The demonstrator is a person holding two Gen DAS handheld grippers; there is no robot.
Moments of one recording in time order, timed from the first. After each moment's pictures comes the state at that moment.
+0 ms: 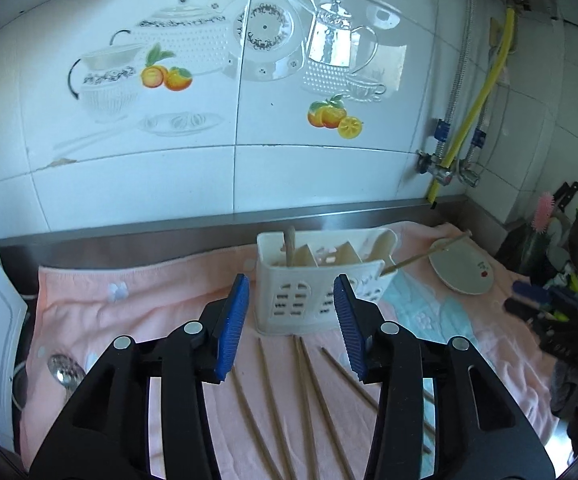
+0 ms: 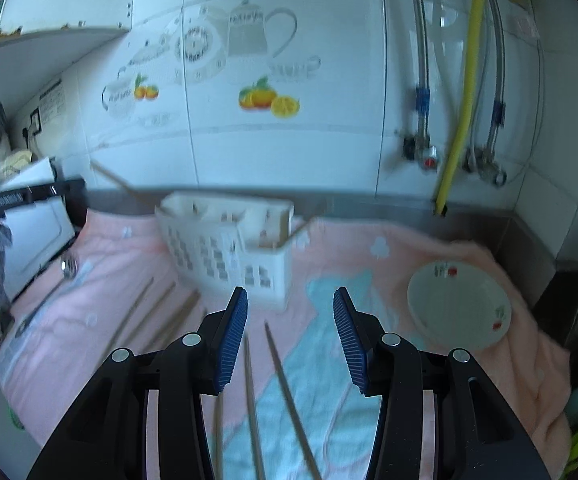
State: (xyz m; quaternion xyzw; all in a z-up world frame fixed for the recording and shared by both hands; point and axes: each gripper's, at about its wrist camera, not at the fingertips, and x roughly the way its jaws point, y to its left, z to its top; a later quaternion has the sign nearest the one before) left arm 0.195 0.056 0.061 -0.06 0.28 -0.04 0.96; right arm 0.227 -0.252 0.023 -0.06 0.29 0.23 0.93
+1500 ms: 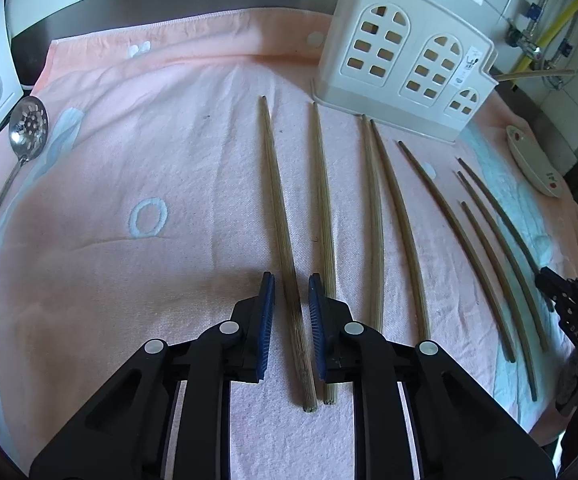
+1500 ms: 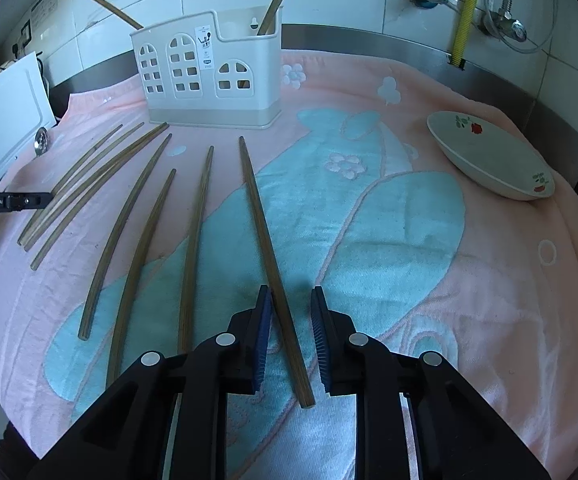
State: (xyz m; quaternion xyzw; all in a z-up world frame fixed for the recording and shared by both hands) left arm 0.165 0.057 -0.134 -0.13 0.47 0.05 0.87; right arm 0.215 -0.279 -0.134 -0.12 0.41 0.23 0.88
